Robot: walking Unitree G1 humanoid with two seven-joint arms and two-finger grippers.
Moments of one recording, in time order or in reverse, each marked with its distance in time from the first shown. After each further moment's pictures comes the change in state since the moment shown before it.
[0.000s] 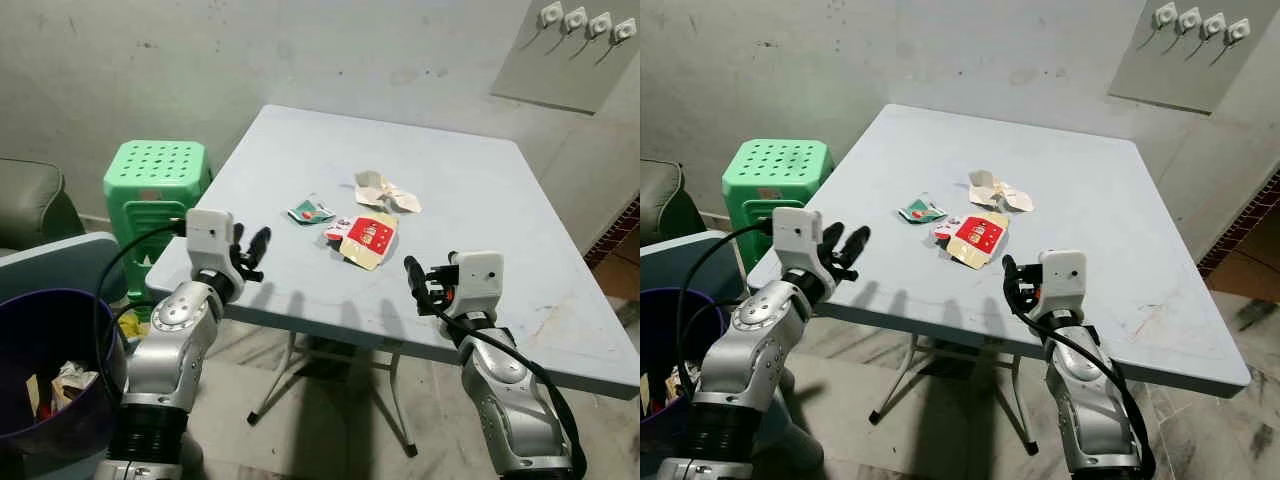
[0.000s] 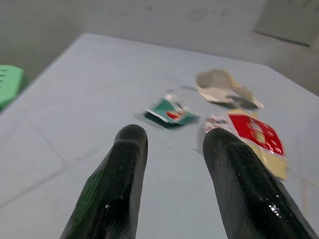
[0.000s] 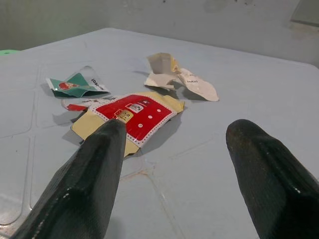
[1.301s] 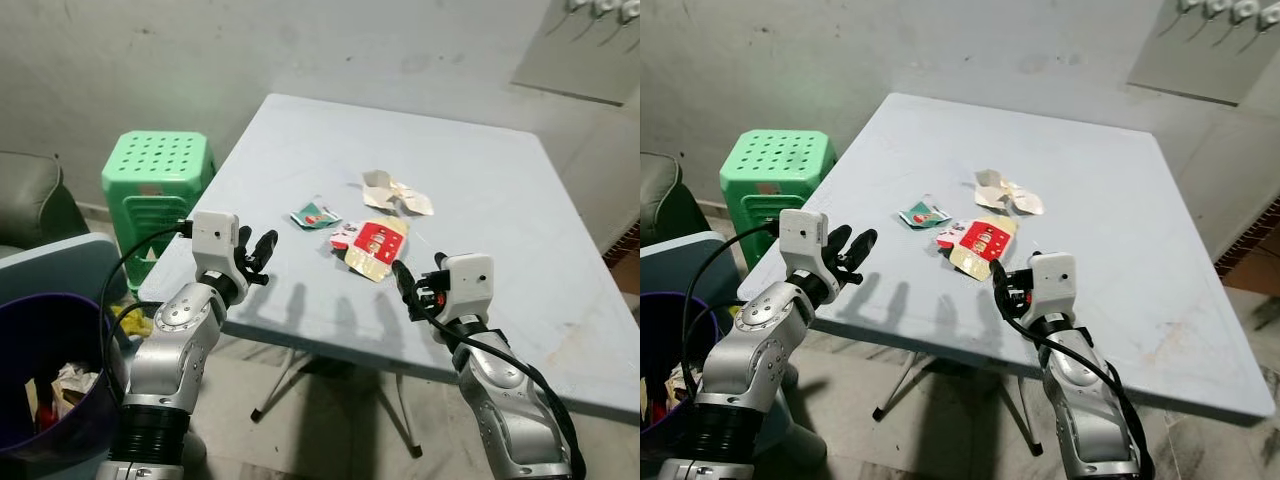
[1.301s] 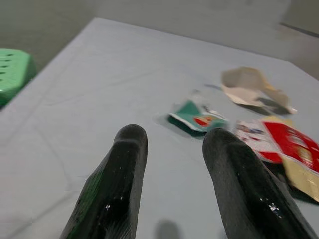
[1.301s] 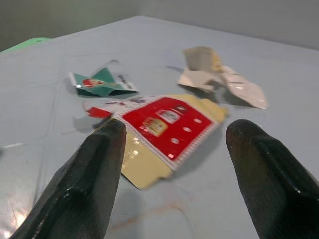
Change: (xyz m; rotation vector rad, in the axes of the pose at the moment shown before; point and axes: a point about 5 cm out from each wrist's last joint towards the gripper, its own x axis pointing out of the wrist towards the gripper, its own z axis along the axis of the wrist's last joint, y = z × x) left arm 0.001 0.003 0.003 -0.022 -0.016 0.032; right arm -0.005 0.013 0.000 -0.002 -0.003 0.103
